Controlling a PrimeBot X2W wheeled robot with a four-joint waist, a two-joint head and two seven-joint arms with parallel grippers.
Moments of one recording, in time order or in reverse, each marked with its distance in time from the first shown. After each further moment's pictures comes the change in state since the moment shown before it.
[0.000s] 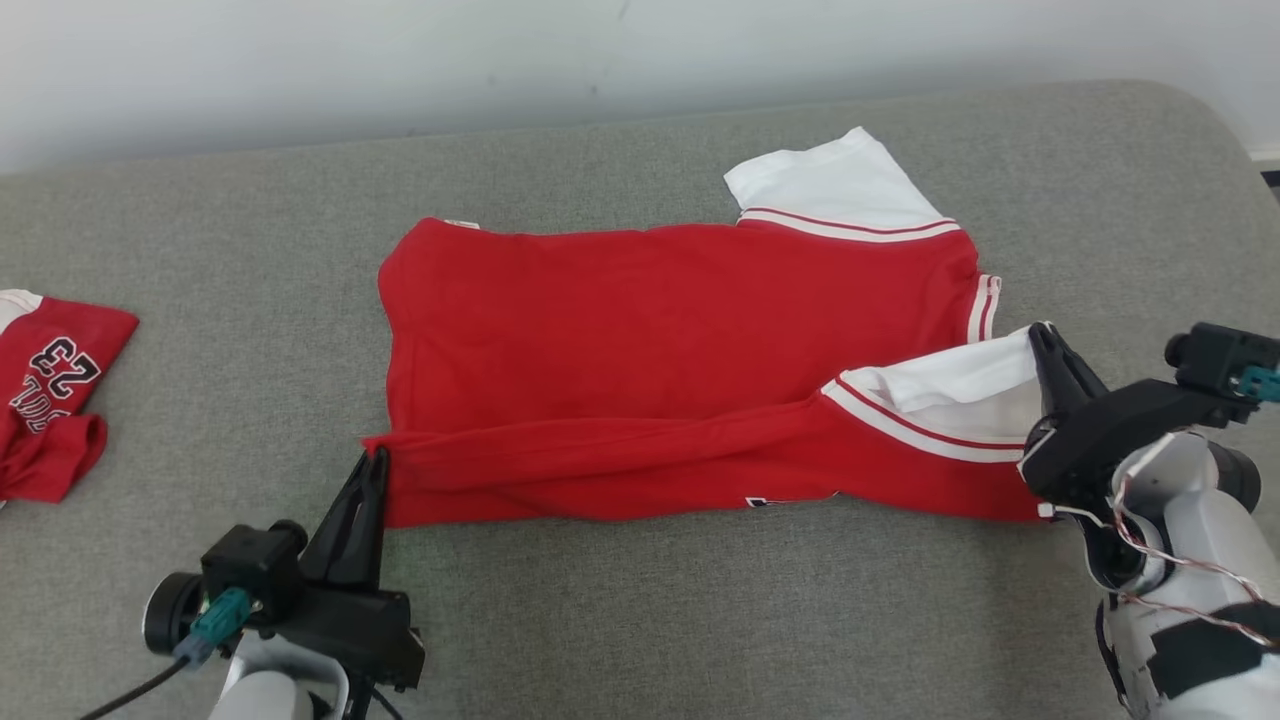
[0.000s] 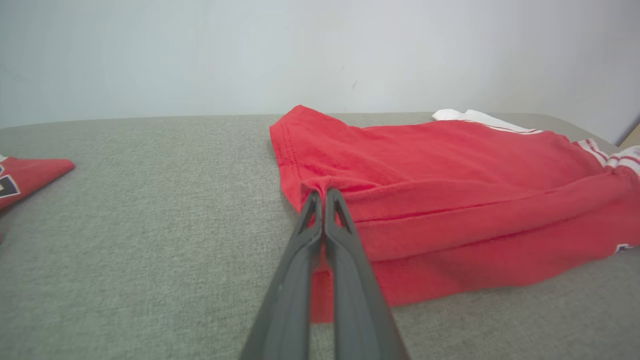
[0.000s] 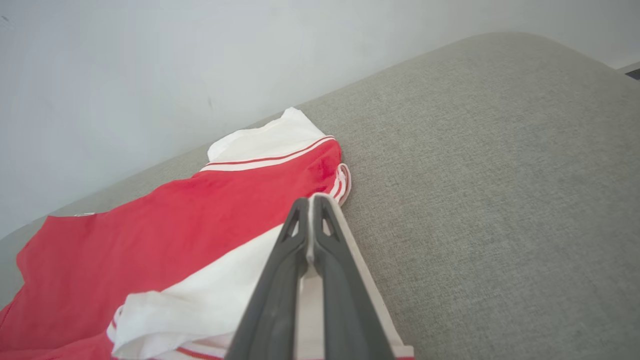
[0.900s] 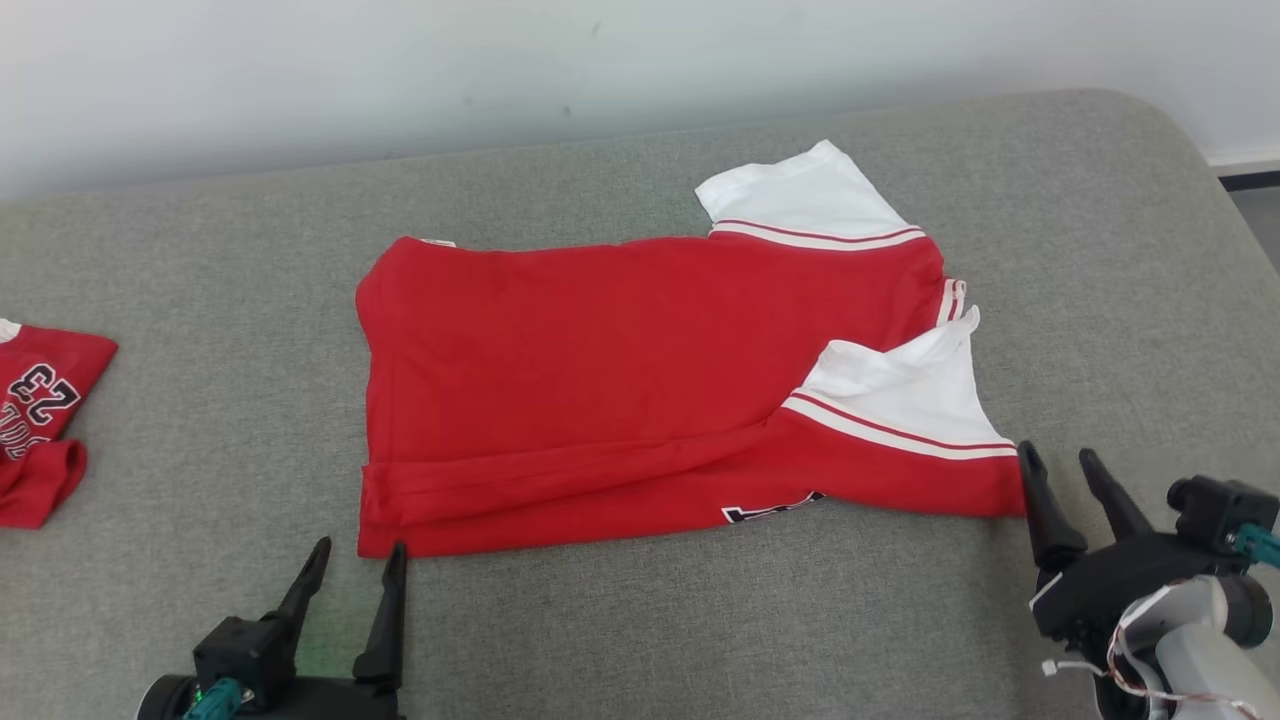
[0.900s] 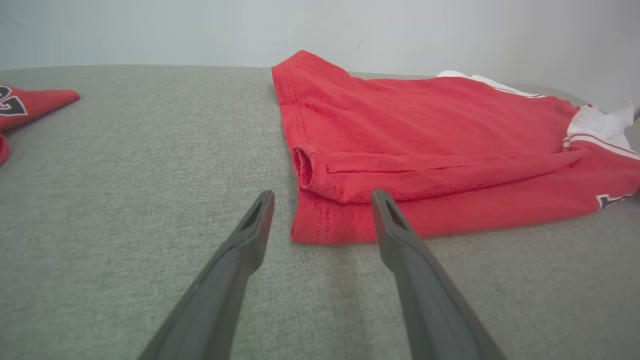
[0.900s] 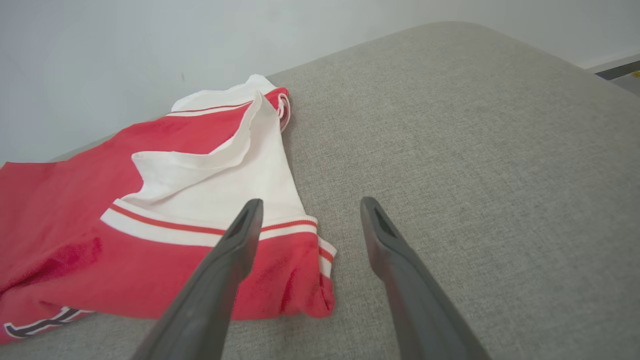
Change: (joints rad) left arm 0.141 -0.025 0.051 -0.022 0.030 -0.006 0.000; right arm 0.168 -0.117 0.195 0.085 0.110 0.000 -0.317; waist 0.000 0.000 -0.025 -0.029
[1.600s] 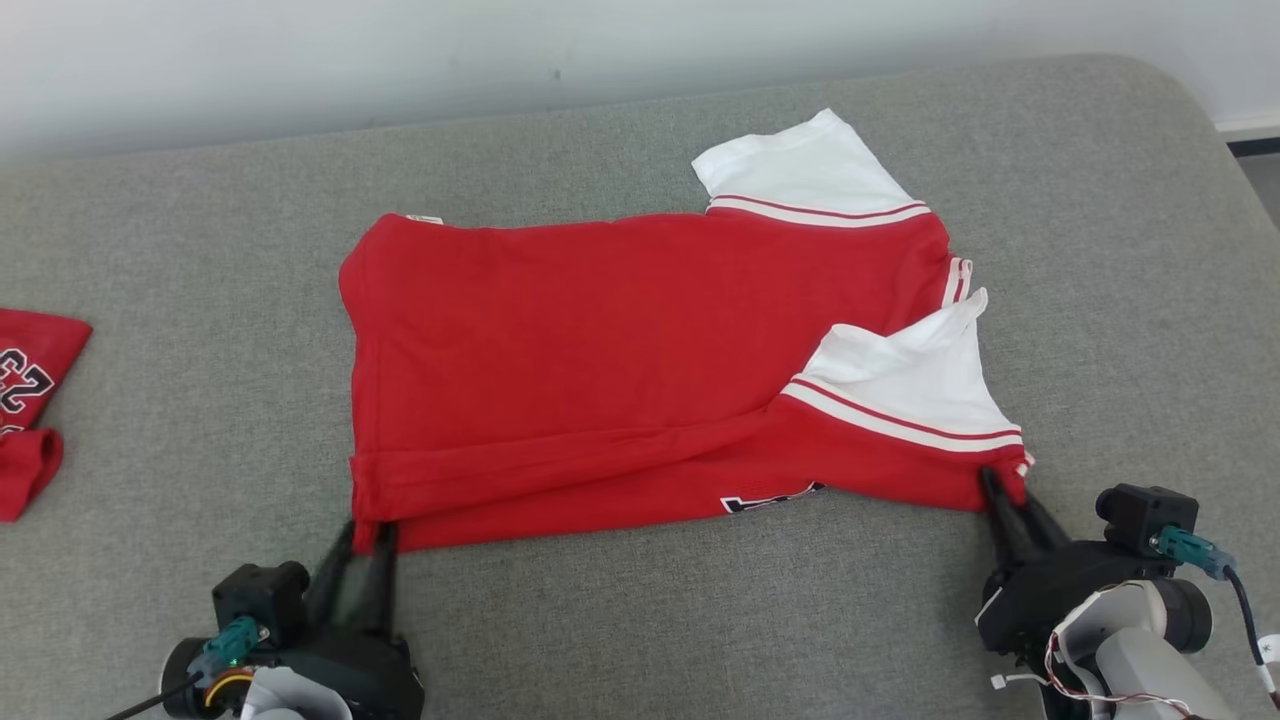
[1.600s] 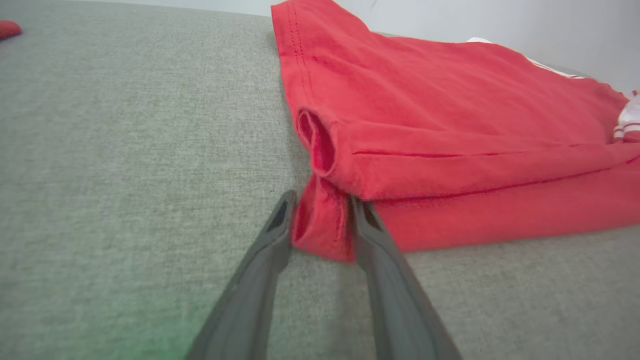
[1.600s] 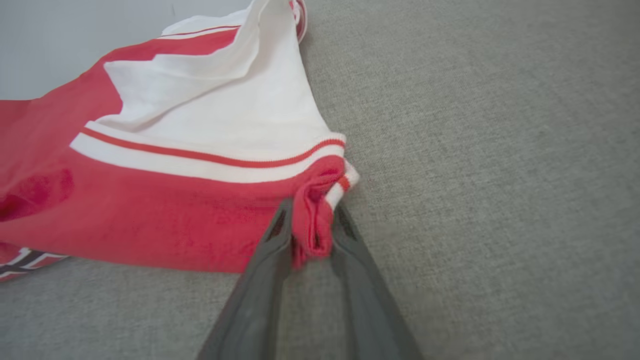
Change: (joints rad) left arm -0.166 -0.004 -0.057 0.246 -0.097 0.000 0.000; right arm -0.028 0.065 0.047 0.092 -0.062 0.000 0.008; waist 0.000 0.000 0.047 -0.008
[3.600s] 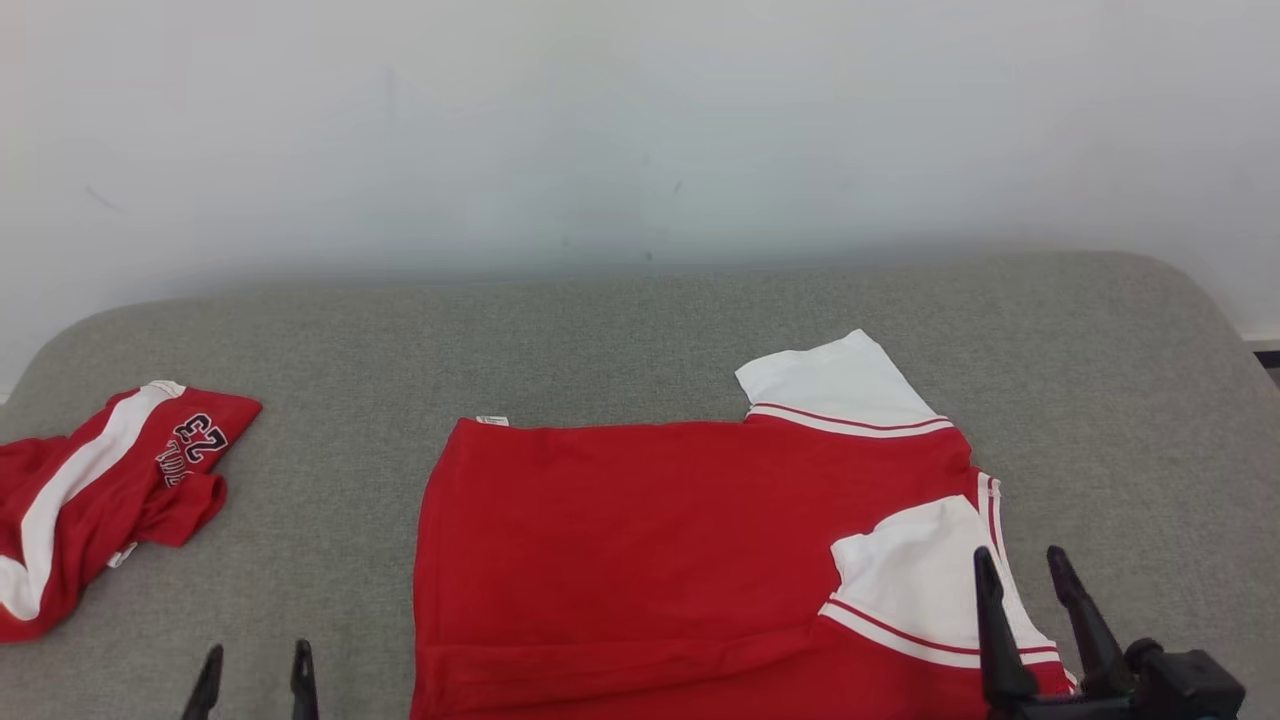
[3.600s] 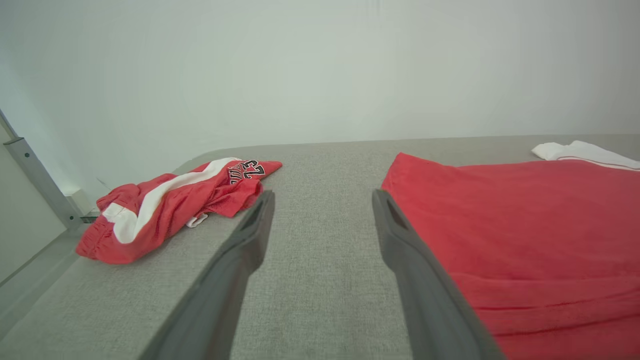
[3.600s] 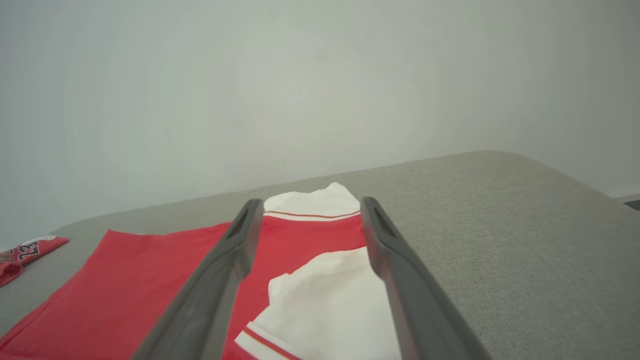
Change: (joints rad) left arm 0.451 -0.084 0.325 -0.501 0.339 0.033 0.000; right arm 0.409 0.193 -0.220 -0.518 -0.311 0.000 -0.111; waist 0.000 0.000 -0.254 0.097
